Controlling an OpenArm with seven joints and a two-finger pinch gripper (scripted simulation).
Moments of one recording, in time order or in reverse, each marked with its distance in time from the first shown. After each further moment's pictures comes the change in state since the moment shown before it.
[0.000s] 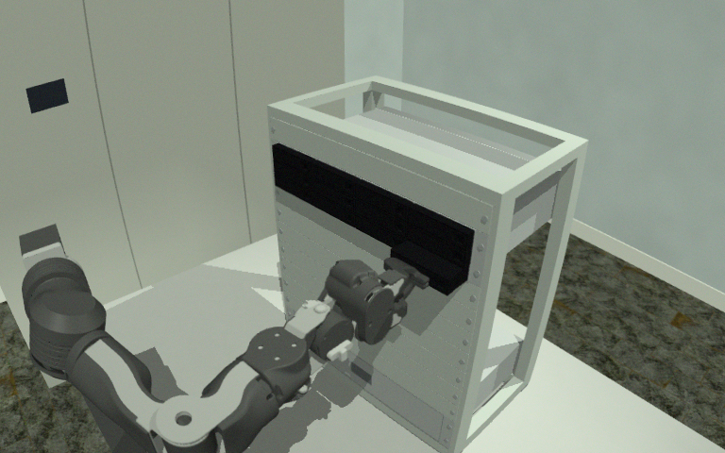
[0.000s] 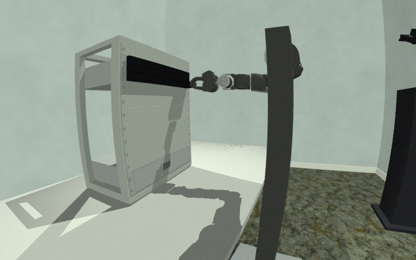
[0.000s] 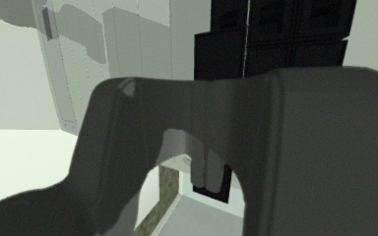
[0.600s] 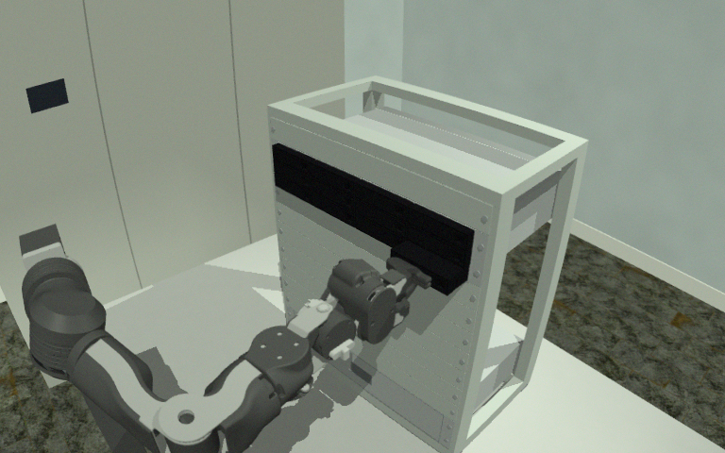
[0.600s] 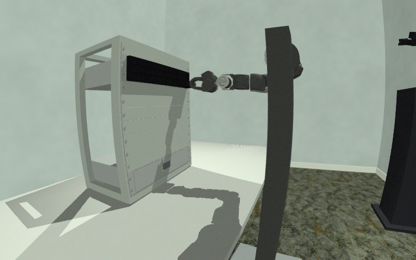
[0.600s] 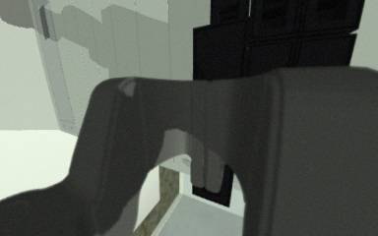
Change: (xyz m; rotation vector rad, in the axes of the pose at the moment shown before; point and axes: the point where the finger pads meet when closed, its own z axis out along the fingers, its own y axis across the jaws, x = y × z) arm -0.001 -0.001 0.004 0.001 -0.006 0.003
